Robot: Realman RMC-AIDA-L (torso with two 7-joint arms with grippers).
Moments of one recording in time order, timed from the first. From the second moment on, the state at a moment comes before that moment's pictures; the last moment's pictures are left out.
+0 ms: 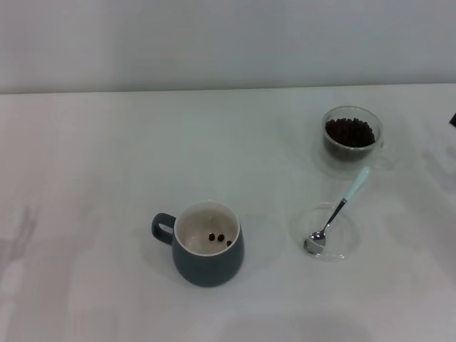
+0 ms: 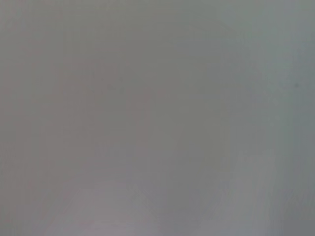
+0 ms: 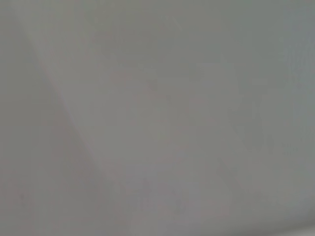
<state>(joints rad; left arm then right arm) -0.23 -2.08 2.69 0.19 -1.26 1.36 -0.17 0.29 1.98 -0.63 -0.35 -1.29 -1.15 1.20</state>
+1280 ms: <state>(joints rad) -0.26 -2.09 2.69 0.19 -1.35 1.31 -0.23 0.39 2.01 -0.46 0.00 -0.84 -1.17 0.16</state>
